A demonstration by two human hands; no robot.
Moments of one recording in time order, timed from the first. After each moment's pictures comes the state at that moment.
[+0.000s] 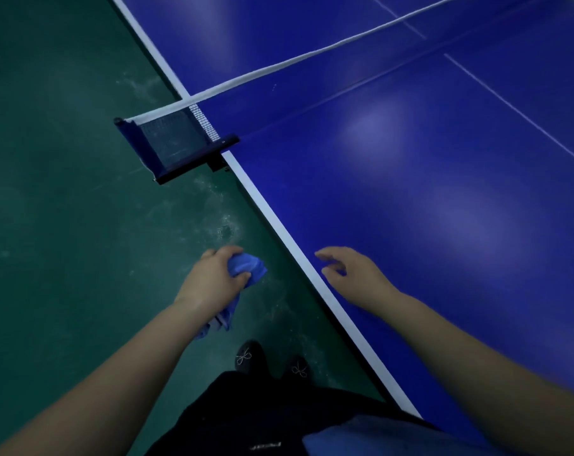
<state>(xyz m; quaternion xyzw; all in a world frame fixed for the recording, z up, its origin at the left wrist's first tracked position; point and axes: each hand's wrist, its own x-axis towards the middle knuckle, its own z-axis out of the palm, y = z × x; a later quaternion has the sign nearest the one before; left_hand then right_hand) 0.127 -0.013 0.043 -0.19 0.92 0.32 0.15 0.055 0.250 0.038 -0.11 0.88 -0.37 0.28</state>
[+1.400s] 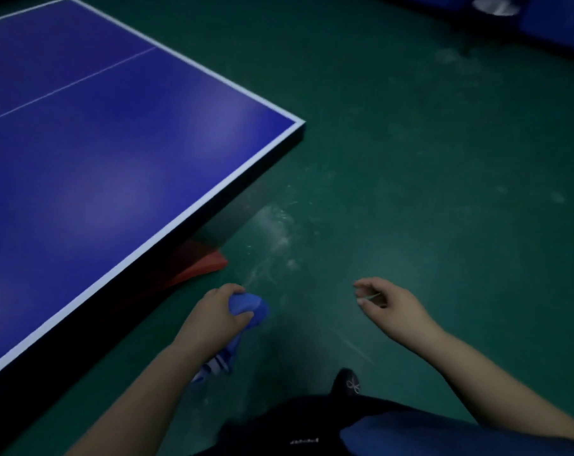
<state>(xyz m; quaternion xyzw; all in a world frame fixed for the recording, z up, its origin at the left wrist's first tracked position) 0.476 0.226 0.077 0.62 0.69 0.07 0.36 0.794 0.213 0.090 0.67 0.59 -0.41 -0.19</state>
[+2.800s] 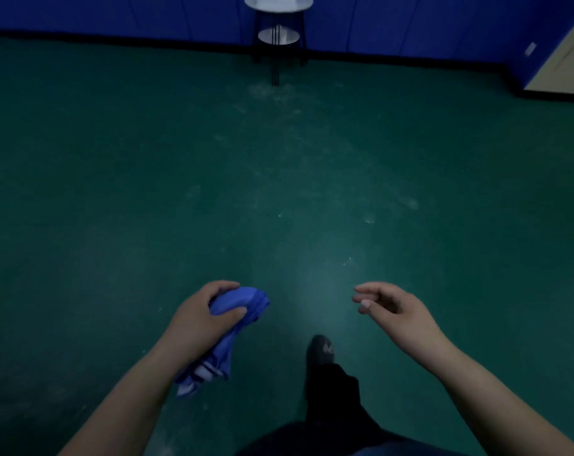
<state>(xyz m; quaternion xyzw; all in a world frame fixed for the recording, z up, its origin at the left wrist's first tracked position) 1.007 0.850 0.107 0.73 0.48 0.11 0.48 1.269 0.659 0.122 0.76 0.30 -0.37 -0.44</state>
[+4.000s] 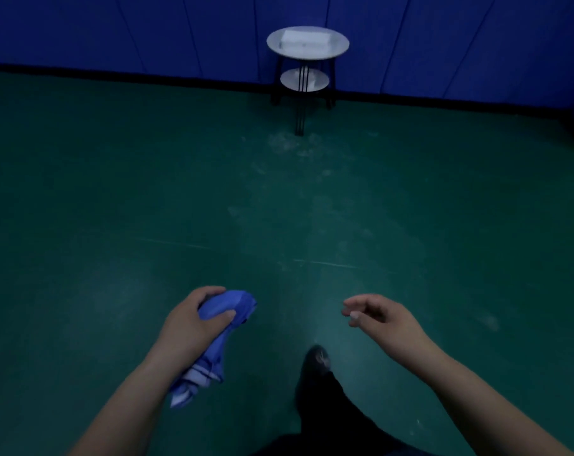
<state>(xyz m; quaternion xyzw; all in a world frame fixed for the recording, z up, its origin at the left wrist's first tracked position) 1.261 1.523 0.113 0.69 0.53 0.14 0.47 1.525 1.345 0.117 0.75 0.30 -0.40 -0.43</state>
